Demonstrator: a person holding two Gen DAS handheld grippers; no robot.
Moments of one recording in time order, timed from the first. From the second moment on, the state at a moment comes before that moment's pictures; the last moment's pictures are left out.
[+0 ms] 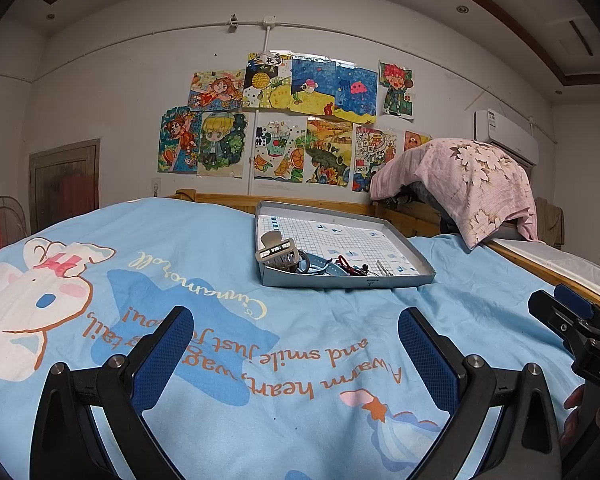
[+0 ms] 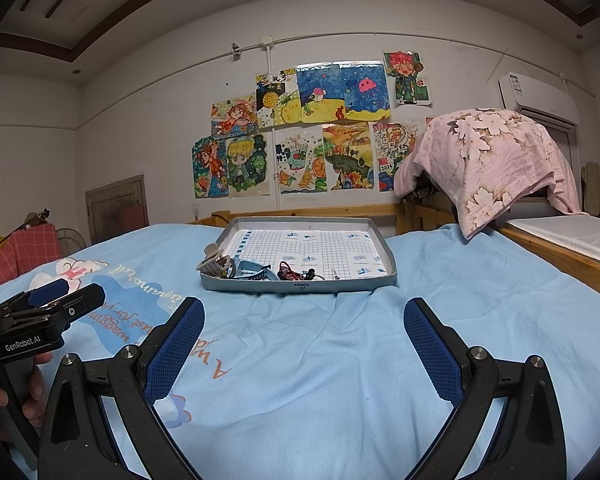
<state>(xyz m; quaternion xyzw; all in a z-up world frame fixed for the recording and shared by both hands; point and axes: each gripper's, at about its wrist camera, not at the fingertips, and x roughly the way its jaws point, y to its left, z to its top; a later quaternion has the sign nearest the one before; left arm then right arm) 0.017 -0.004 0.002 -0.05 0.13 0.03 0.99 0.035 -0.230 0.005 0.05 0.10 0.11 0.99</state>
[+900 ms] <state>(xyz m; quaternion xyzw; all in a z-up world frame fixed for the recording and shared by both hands) 0.016 0.000 0.002 -0.05 0.13 0.03 0.99 0.034 -0.227 0.004 0.05 0.10 0.11 0.99</state>
